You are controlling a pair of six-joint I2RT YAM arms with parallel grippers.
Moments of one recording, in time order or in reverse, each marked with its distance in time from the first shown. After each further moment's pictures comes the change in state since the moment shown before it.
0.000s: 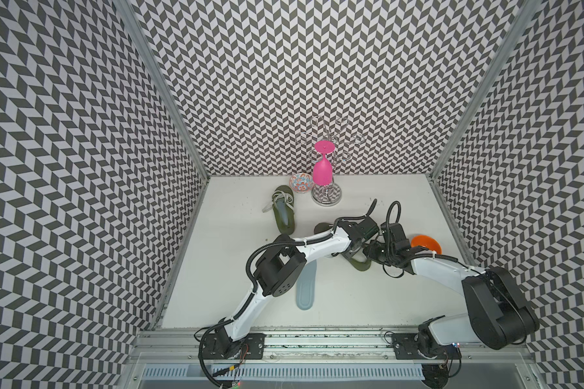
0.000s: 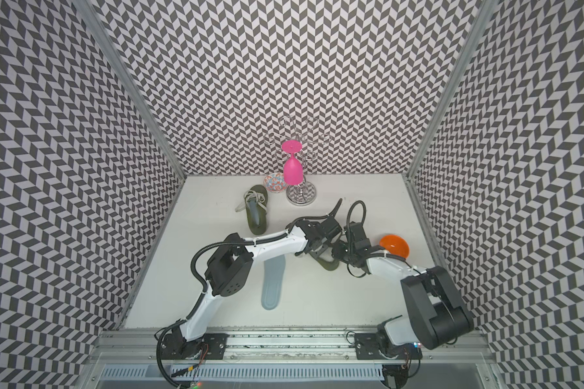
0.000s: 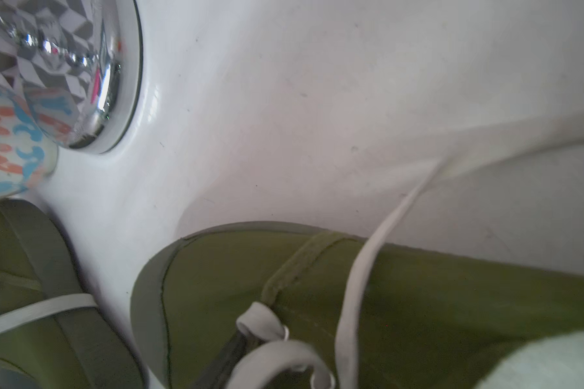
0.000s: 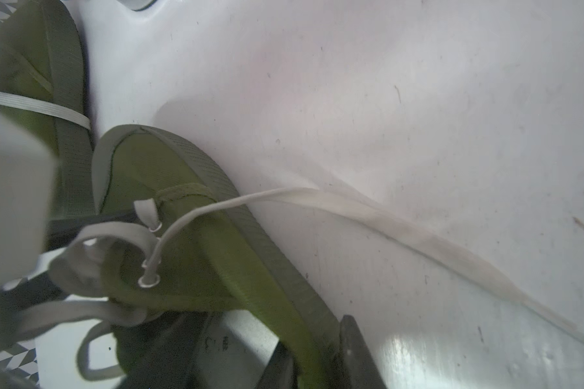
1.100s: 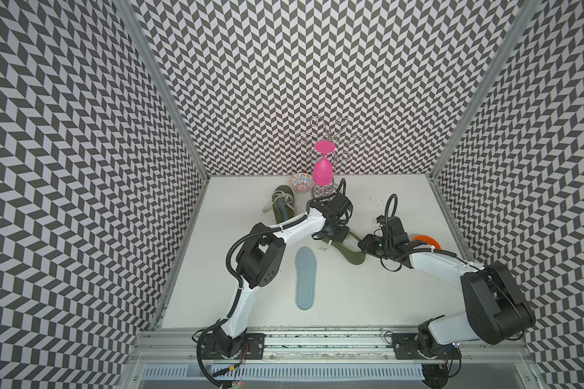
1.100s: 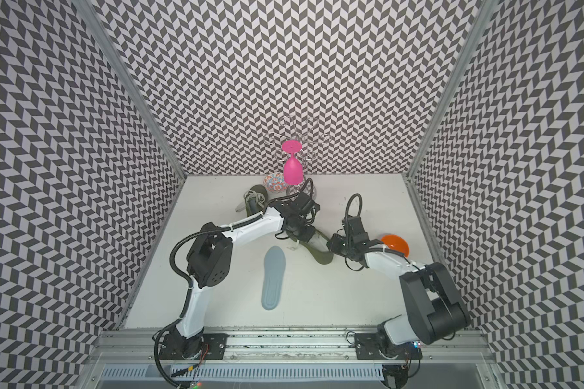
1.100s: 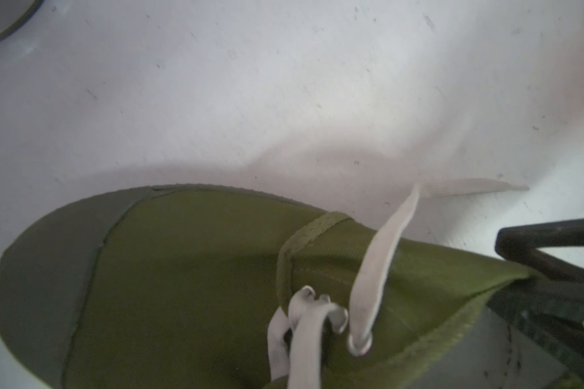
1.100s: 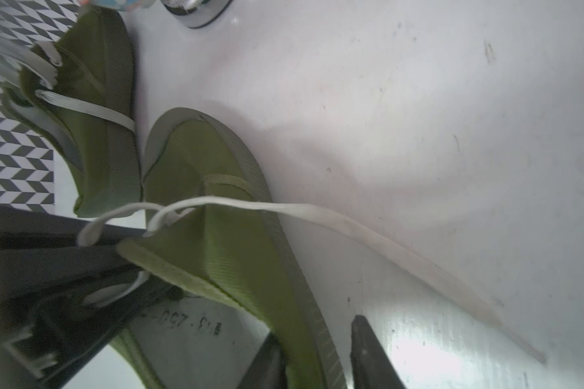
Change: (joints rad) left arm 0.206 -0.132 -0.095 0.063 0.543 -0.128; right arm 0.000 0.031 0.079 -0.026 -0.022 -0.076
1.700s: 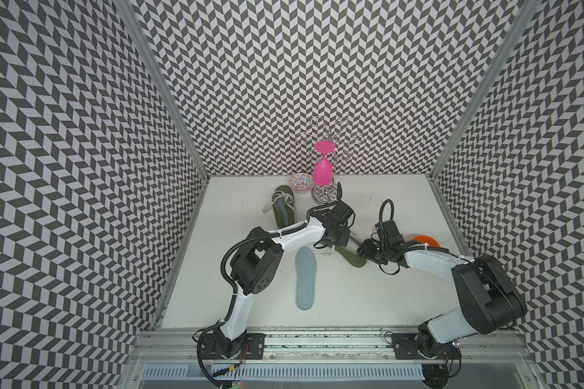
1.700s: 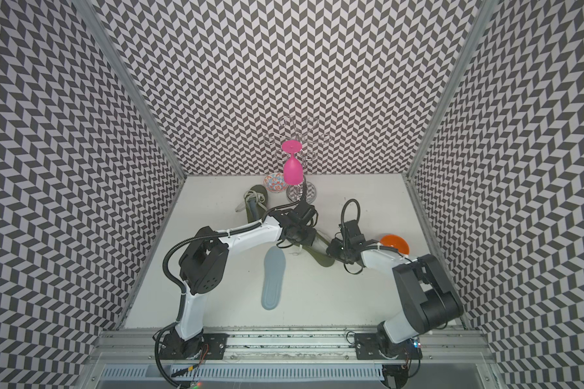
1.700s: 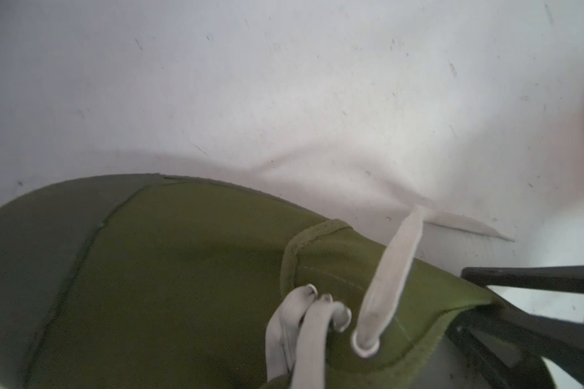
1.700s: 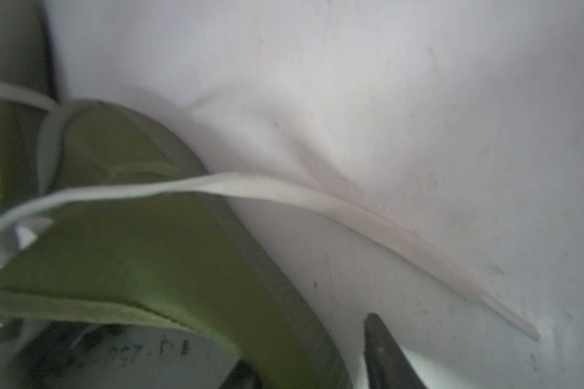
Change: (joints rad) left arm -0.042 -0.082 -0.170 0.171 -0.073 -0.257; right arm 0.014 0.078 0.000 -0.026 0.019 0.062
